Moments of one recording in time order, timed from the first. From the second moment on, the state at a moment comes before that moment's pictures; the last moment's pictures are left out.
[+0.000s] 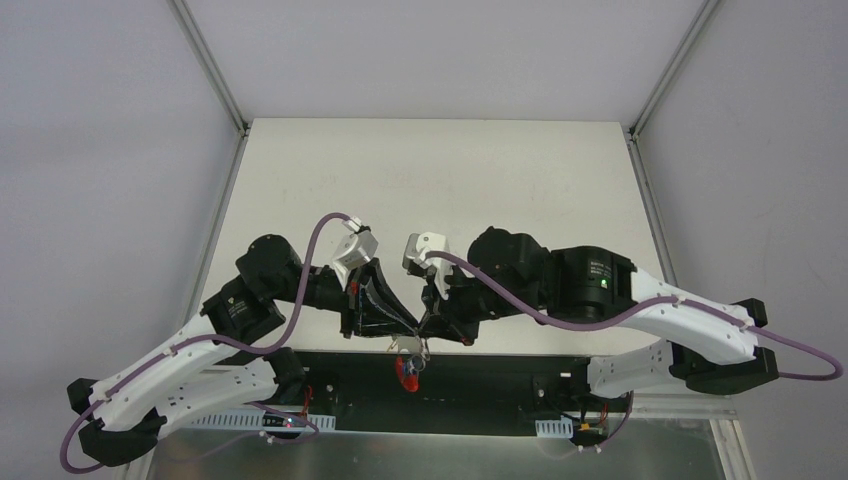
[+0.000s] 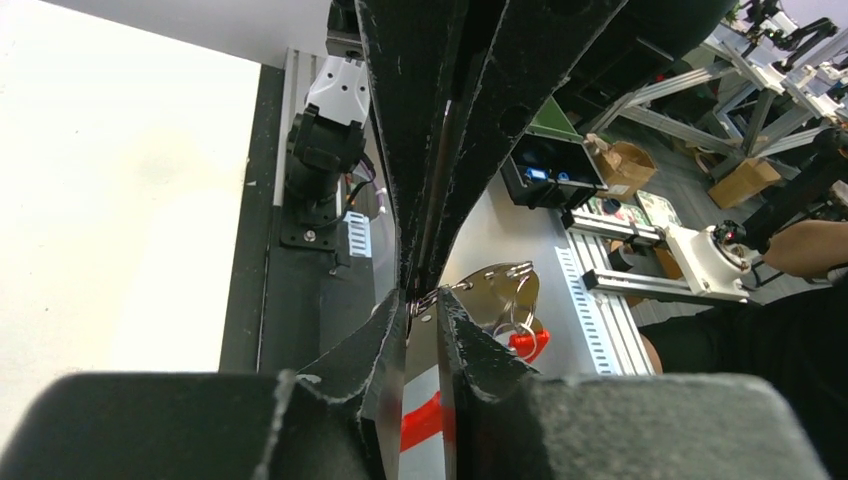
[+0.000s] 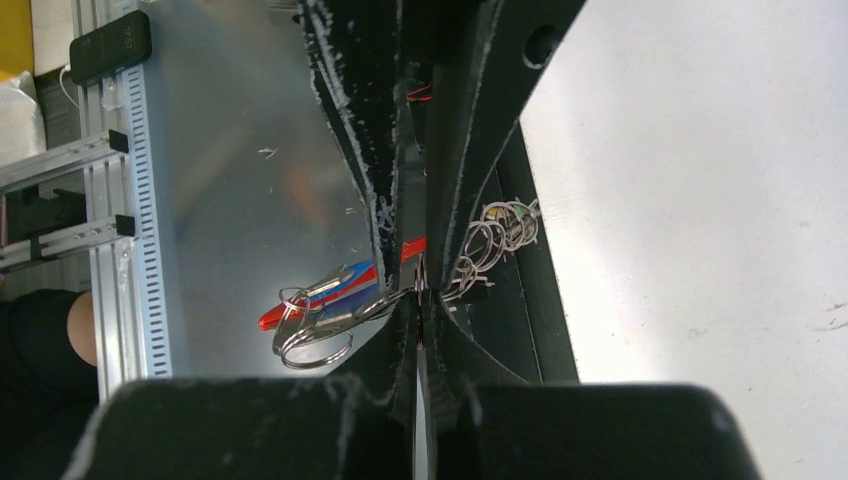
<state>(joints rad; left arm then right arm) -0.94 0.70 0.89 -0.15 0.78 -0.46 1.41 1.26 1.64 -0.97 -0.13 0.22</state>
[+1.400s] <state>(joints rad) -0.94 0.72 0.89 -0.21 0.76 -0.39 1.33 1.26 1.62 -0.99 -0.21 0.33</state>
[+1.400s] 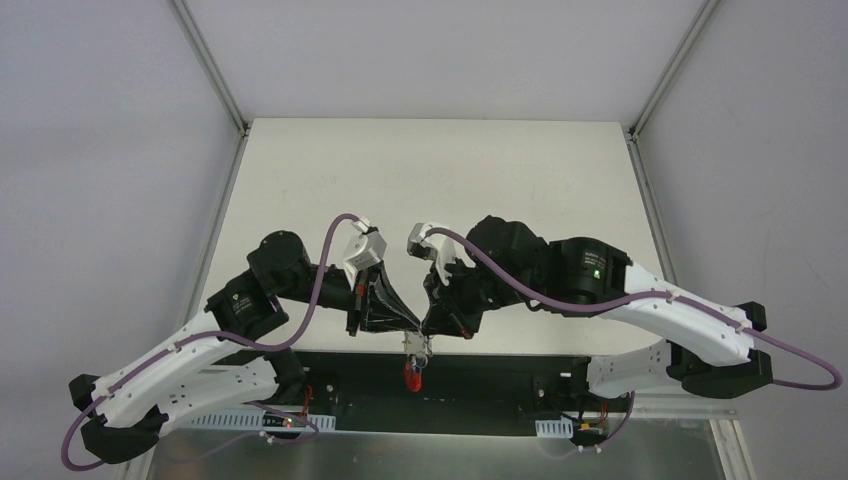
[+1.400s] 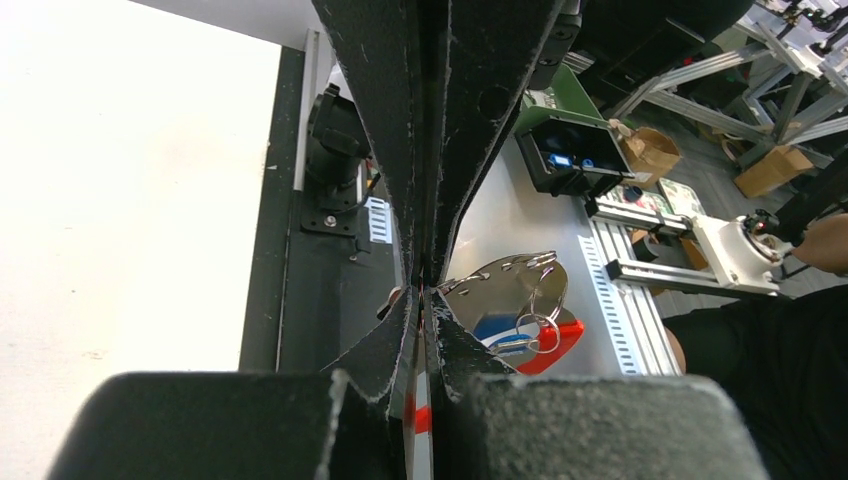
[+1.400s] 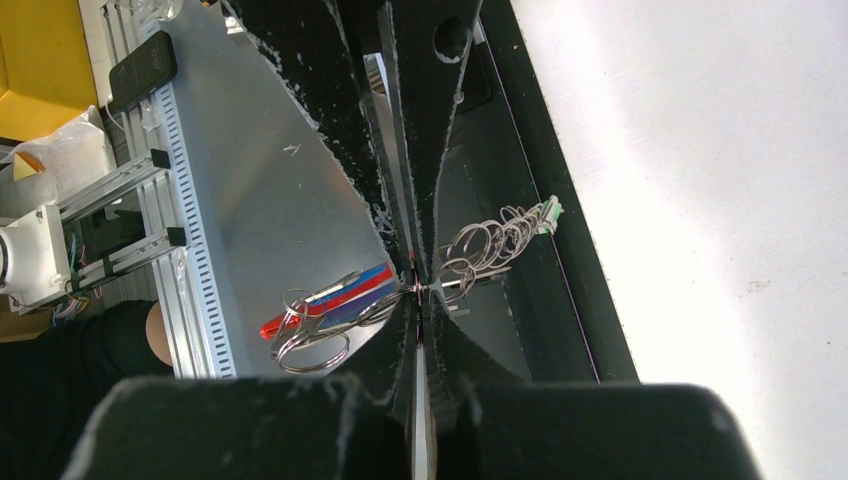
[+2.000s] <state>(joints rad) -0.94 0.66 0.87 -0.17 0.71 -0.36 1.32 1.08 1.43 -0.71 -0.15 0.29</state>
